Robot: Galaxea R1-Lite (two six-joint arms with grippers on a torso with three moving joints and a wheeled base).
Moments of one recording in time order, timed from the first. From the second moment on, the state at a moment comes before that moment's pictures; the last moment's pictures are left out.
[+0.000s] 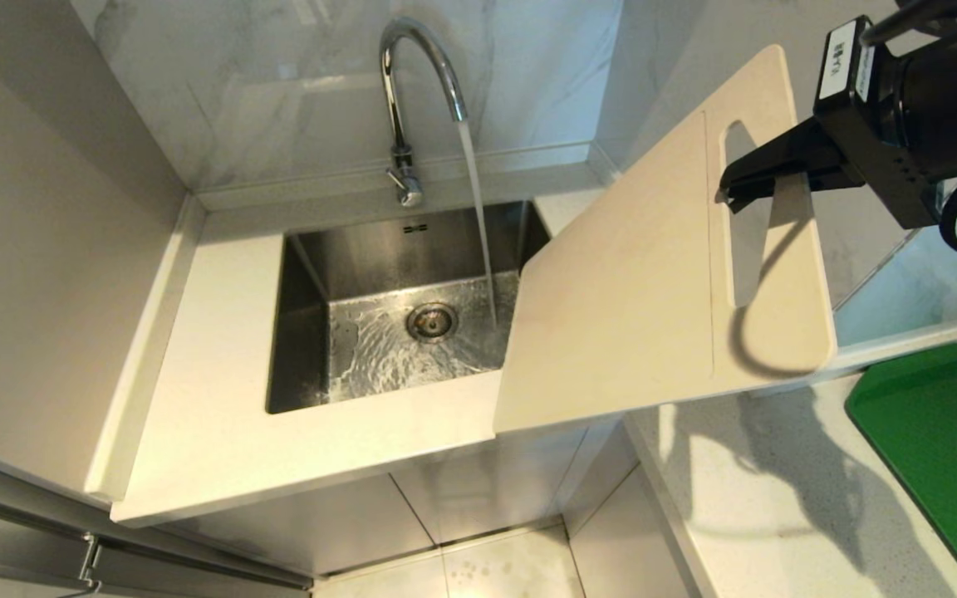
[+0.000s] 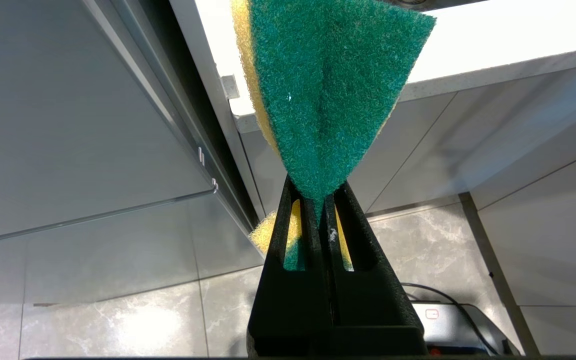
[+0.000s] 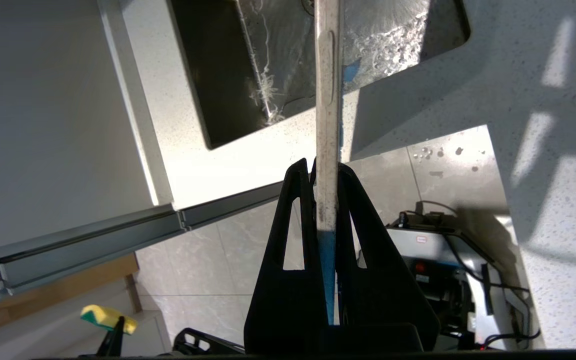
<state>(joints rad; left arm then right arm) 0.00 0.00 -0.07 0.17 0.00 0.00 0.25 1.54 -1.95 0.82 0.26 0.53</state>
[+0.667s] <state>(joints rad) 0.00 0.00 -0.06 0.17 0.01 0.00 0.25 1.54 -1.95 0.81 0.27 0.56</state>
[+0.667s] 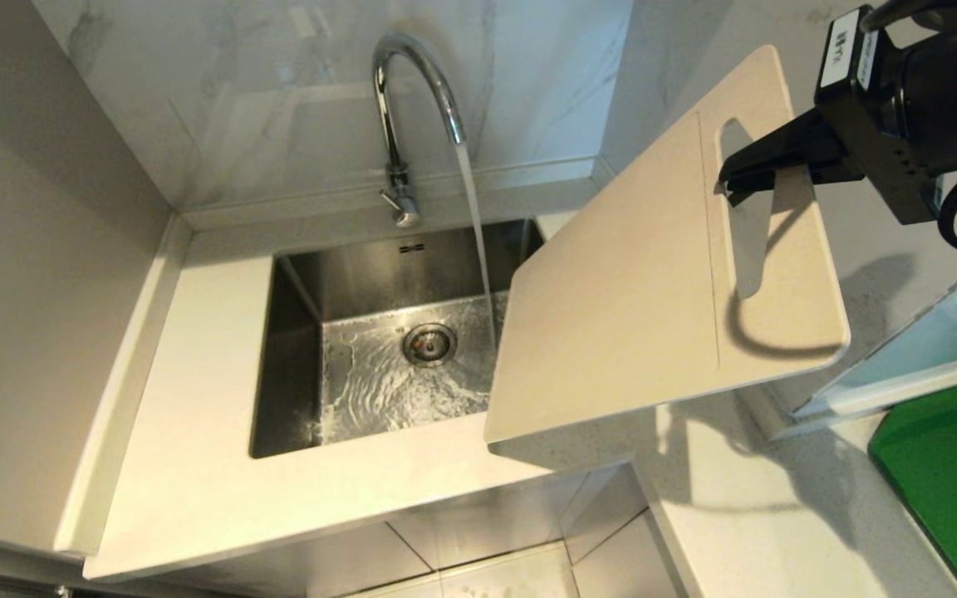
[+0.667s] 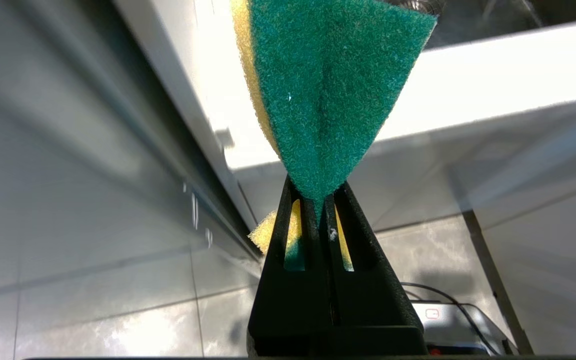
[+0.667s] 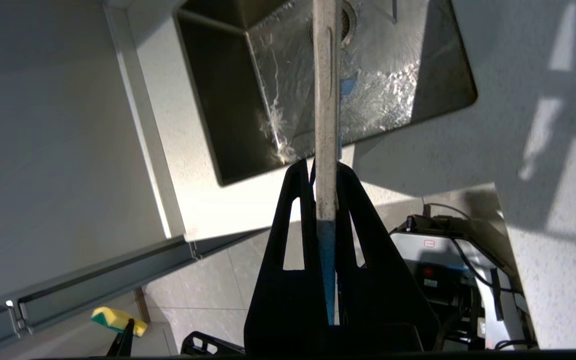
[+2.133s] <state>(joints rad) 0.00 0.00 -0.07 0.17 0.00 0.00 0.25 1.60 -1.94 0.73 0.27 0.66</state>
